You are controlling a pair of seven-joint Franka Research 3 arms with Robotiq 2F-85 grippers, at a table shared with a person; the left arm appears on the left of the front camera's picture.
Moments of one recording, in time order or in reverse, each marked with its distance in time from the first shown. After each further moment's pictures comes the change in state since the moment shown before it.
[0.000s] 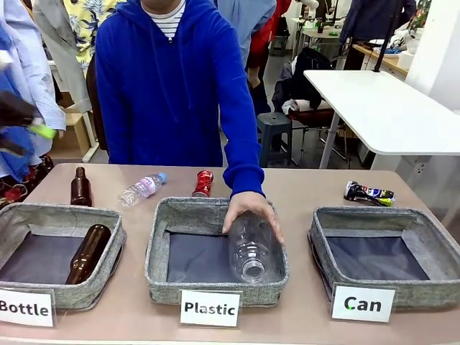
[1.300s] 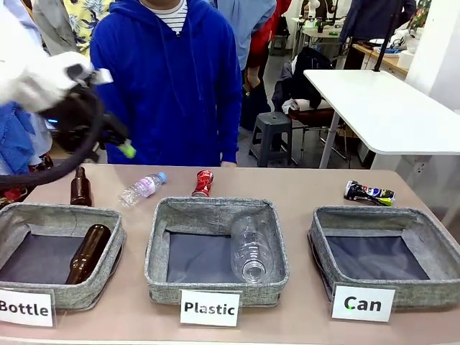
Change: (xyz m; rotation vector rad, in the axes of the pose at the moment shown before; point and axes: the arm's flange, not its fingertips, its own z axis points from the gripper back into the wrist) left arm 0.033 -0.145 -0.172 0.233 0.143 -0.178; right arm 0.000 0.000 0.000 0.000 0.000 0.001
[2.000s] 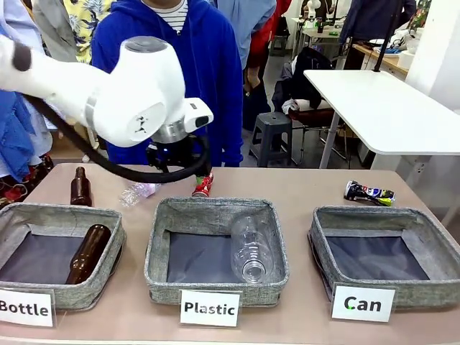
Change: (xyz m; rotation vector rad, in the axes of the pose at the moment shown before) left arm 0.039 -0.123 -0.136 0.300 0.037 -0.134; right arm 0.000 0.000 0.000 0.000 0.000 0.000
